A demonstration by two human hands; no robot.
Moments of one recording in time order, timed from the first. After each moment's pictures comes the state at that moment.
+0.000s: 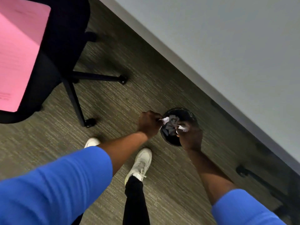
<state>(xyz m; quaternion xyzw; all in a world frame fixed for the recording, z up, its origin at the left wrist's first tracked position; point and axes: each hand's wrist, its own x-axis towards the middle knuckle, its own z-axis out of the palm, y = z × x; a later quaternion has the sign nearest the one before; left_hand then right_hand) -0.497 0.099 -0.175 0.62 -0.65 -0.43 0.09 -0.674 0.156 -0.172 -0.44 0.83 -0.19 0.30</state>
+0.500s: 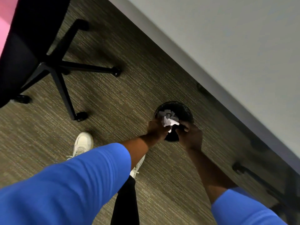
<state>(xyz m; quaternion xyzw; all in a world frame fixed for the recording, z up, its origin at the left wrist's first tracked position) -0.579 0.141 -0.225 0.66 -0.46 -0.59 0.02 -0.723 0.182 -0.208 -0.46 0.82 -0.14 0.30</state>
